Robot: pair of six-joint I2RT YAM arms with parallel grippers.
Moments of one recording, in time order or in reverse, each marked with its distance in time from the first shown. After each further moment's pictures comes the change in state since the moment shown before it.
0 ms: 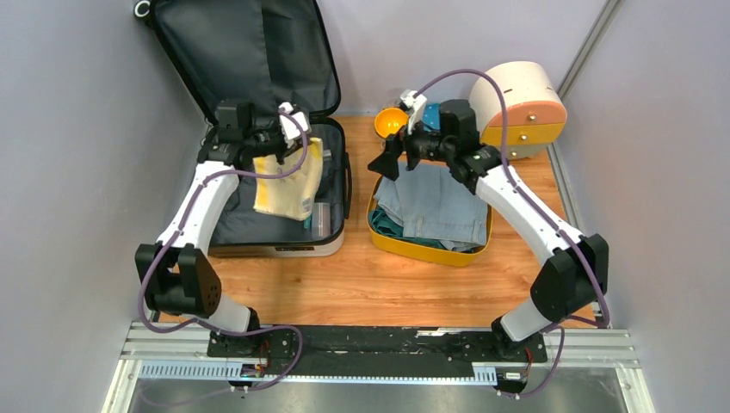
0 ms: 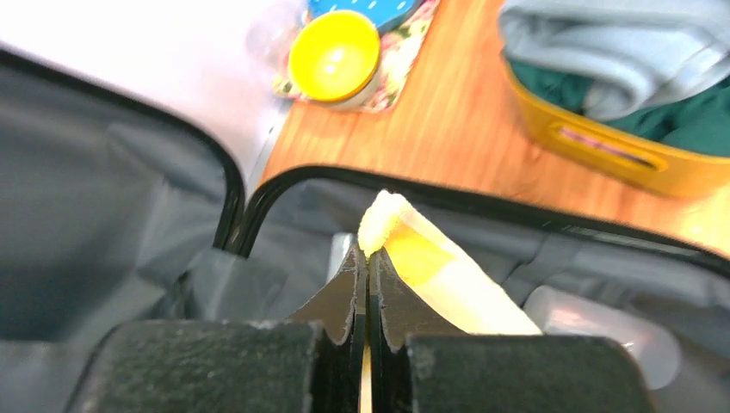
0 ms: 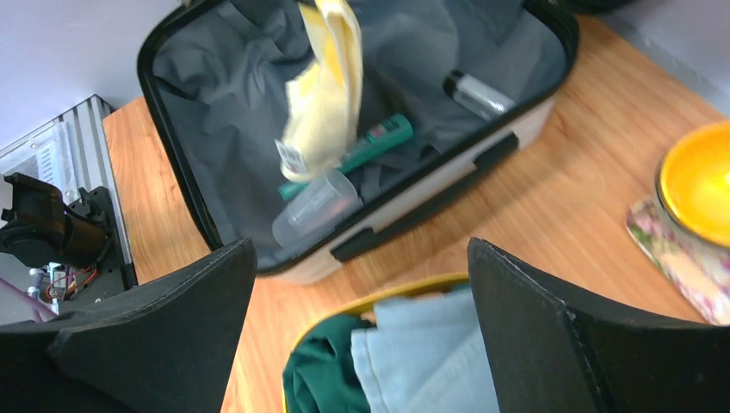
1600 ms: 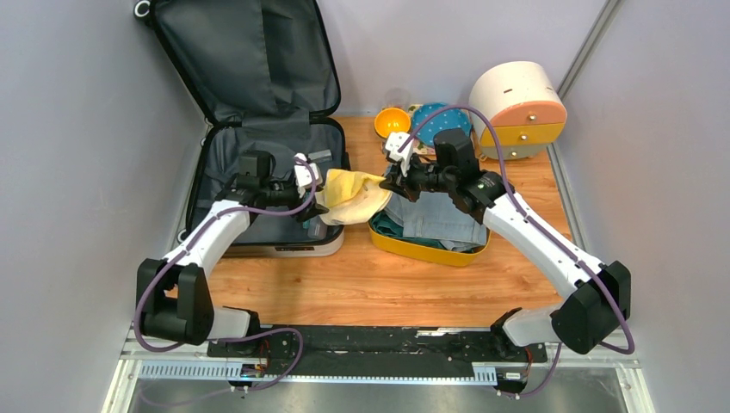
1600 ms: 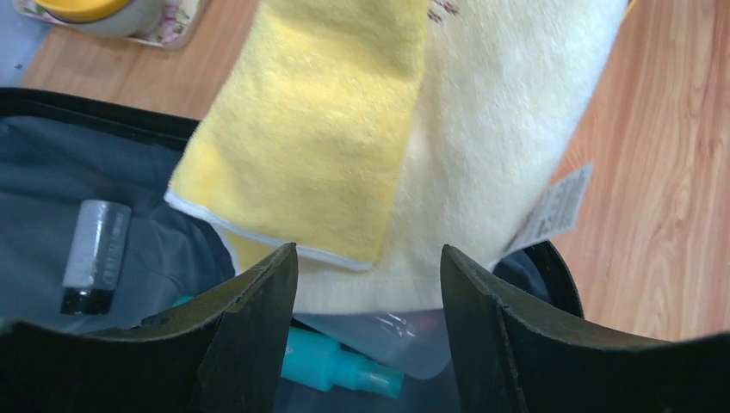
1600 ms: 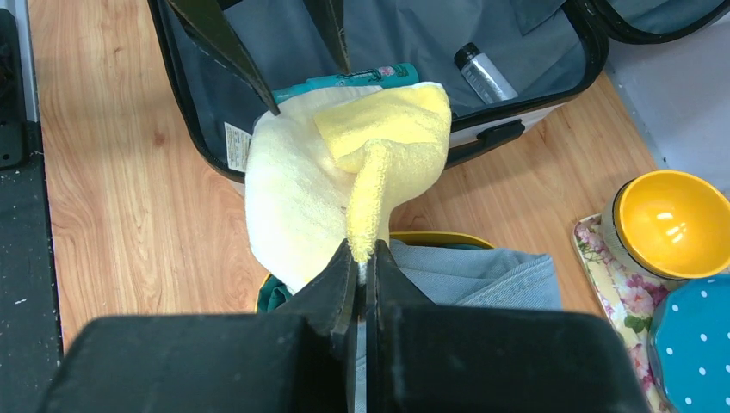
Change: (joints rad) left arm -0.093 -0.175 -0.459 0.066 0.055 -0.097; right arm 0.143 -0.167 -0.188 -0.054 0.076 -0.420
